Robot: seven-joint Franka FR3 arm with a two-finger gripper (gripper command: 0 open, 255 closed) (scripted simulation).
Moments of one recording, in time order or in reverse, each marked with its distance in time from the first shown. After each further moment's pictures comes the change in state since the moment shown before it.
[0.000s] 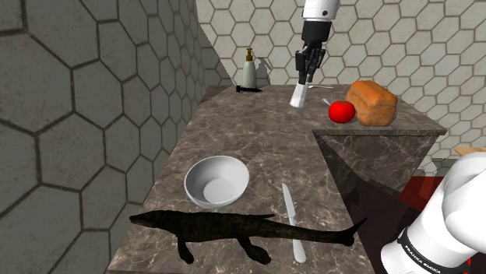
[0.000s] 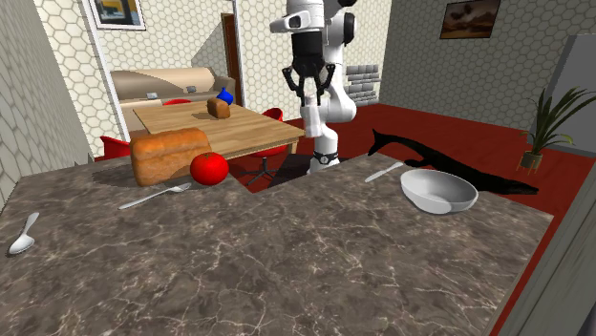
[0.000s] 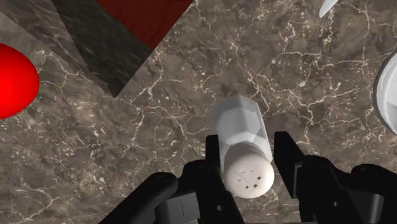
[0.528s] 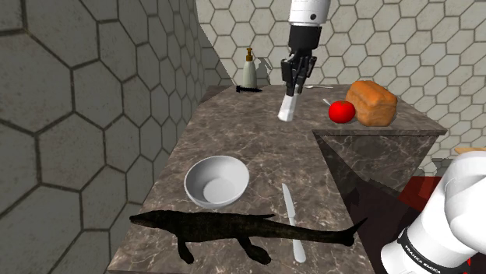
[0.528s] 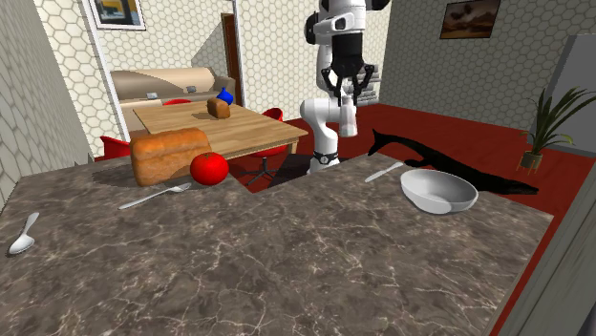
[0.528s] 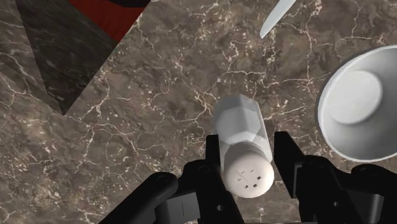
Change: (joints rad) arm 0.065 -0.089 0.129 -0.098 0.033 0.023 0.187
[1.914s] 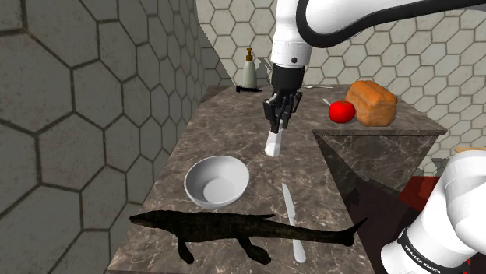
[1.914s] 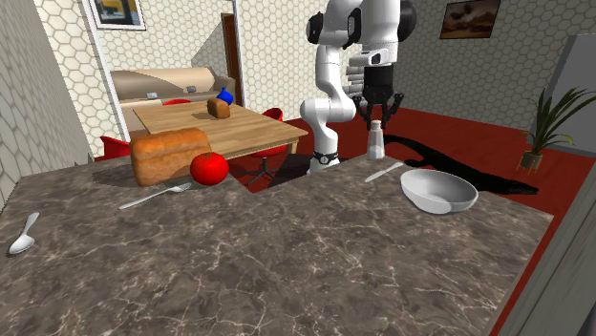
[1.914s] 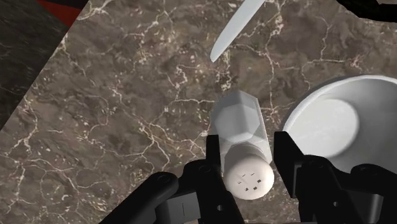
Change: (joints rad) arm 0.063 -0.044 0.130 -0.225 0.051 0.197 0.158
